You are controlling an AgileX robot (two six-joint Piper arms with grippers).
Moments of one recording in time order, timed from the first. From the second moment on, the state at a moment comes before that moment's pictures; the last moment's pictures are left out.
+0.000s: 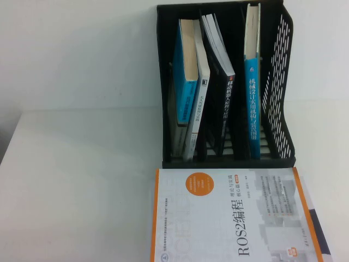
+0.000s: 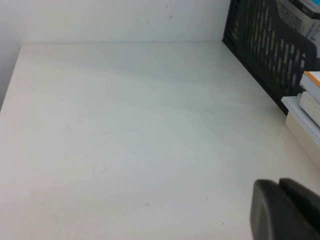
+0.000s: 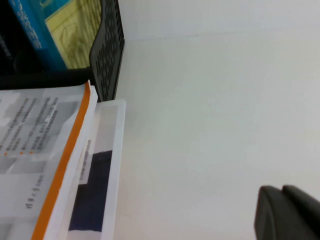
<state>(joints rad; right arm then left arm) 0.03 -0.01 0.02 0.00 0.42 0.08 -0.07 -0.01 0.02 -0.44 0.38 0.29</state>
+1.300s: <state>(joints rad) 0.03 -0.01 0.02 0.00 0.42 0.08 -0.07 -0.01 0.02 -0.44 0.38 0.33</state>
